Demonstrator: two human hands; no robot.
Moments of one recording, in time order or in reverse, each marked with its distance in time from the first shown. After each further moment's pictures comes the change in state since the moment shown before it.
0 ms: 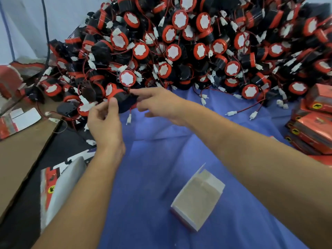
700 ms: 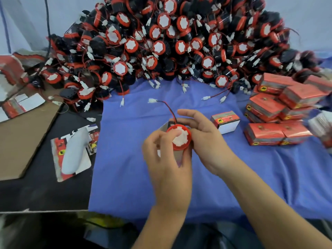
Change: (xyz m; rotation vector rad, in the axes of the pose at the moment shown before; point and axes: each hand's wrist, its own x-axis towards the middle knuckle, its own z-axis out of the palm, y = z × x) left_hand -0.264 0.029 -0.049 0.398 -0.281 0.621; right_hand -0.227 0.050 0.010 0.420 0.369 -0.035
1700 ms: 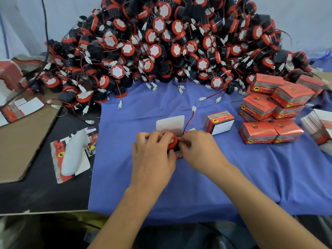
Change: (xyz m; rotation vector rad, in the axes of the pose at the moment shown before) left_hand 0.031 -0.033 -0.016 0.558 -0.538 0.120; right_hand -0.003 0.023 -0.012 -1.110 0.028 -0.162
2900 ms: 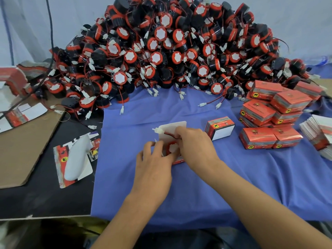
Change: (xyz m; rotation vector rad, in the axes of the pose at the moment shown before) left_hand -0.007 -0.007 0.001 0.157 -0.247 0.051; right_hand 0.023 -0.016 0.003 -0.219 0.073 -0.025
